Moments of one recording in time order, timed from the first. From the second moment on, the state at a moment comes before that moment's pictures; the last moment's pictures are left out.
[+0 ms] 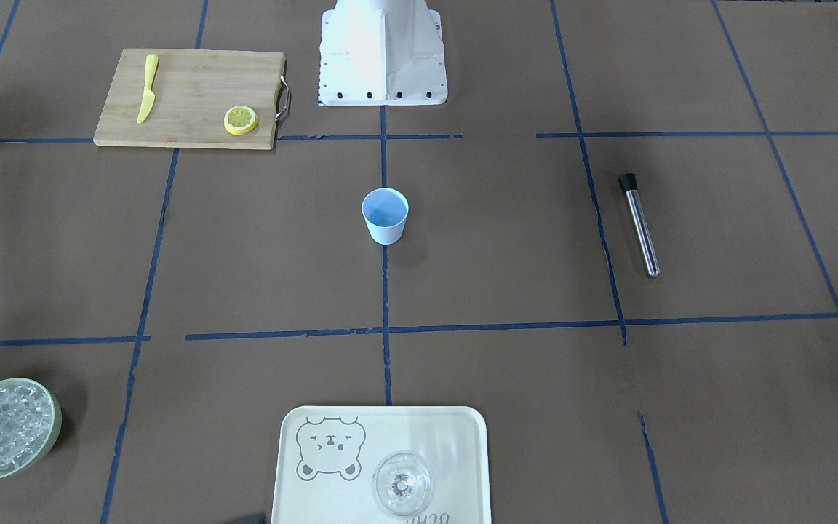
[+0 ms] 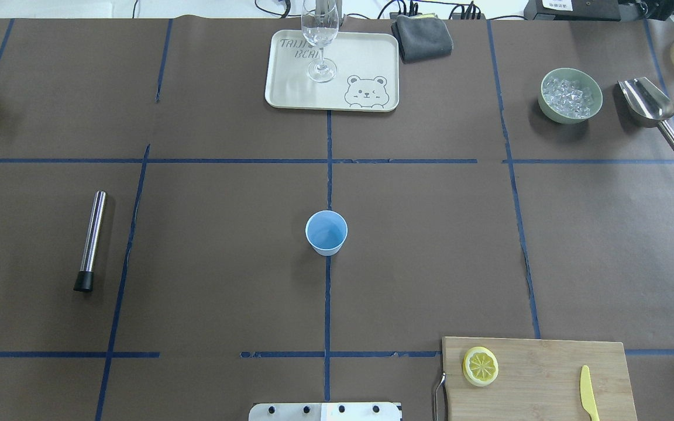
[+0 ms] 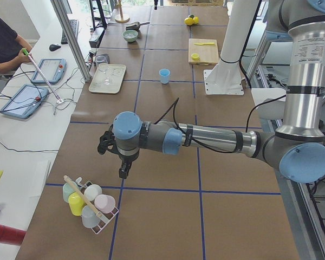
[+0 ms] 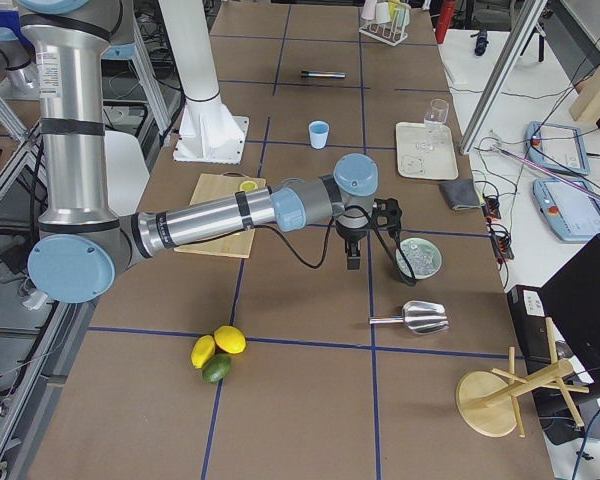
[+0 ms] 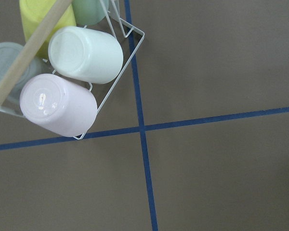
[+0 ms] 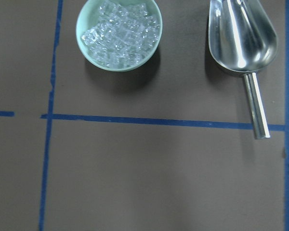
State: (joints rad) left arm -1.58 -1.60 -1.67 -1.66 -2.43 0.07; right arm 1.34 -1.57 1.89 -1.45 2.40 0.45
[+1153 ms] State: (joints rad) left arm -1.46 -1.64 -1.68 -1.67 -2.42 -0.01; right arm 0.42 -1.64 2.29 -1.33 1.69 1.46
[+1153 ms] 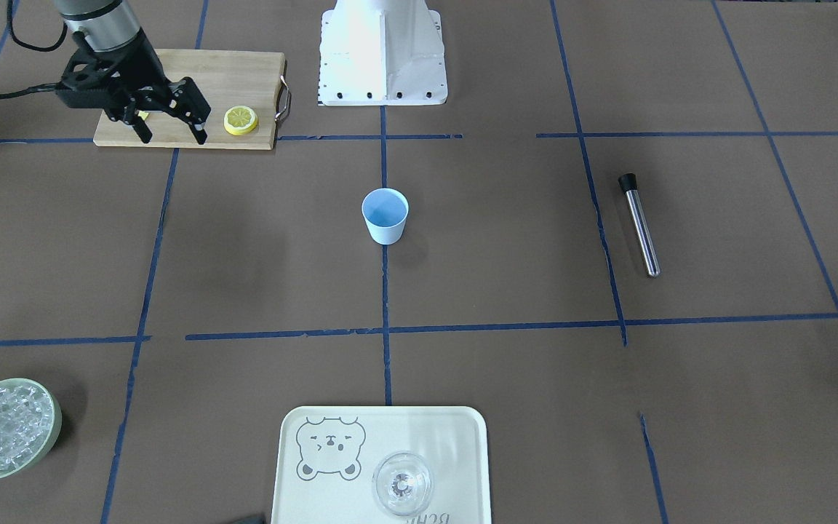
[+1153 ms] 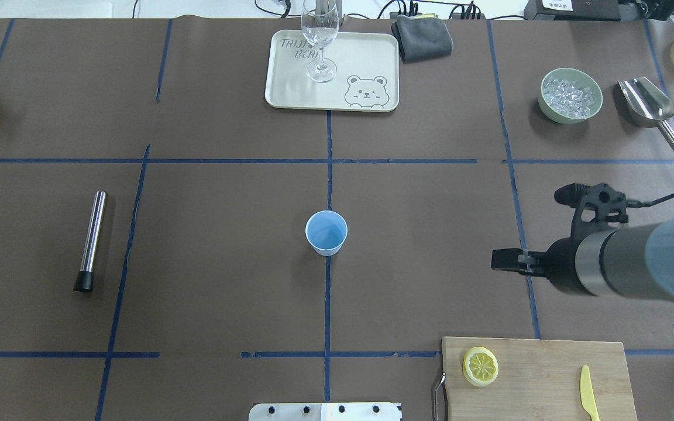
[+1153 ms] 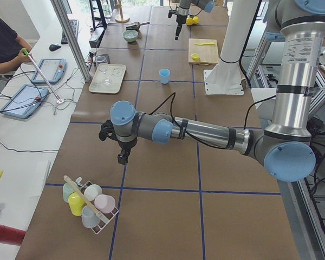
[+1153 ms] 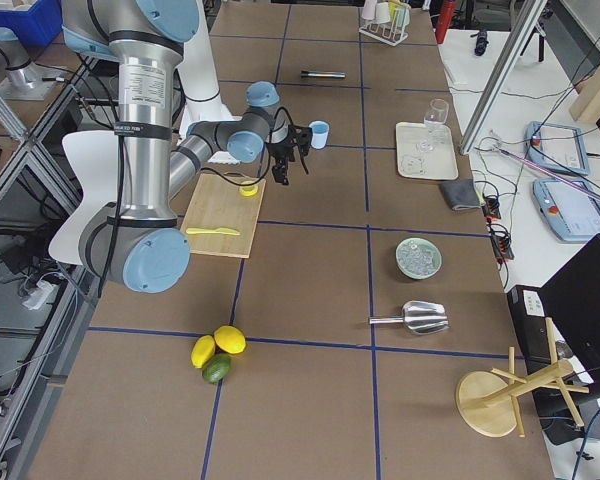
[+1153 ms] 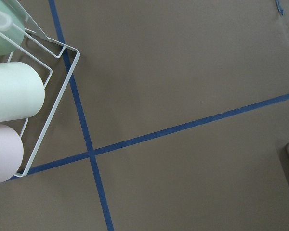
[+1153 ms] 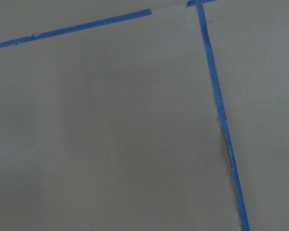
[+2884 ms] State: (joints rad) left arm -1.21 -1.77 -1.72 -1.67 -2.41 -0.30; right arm 0.06 -1.59 2.14 -1.33 1.48 1.59
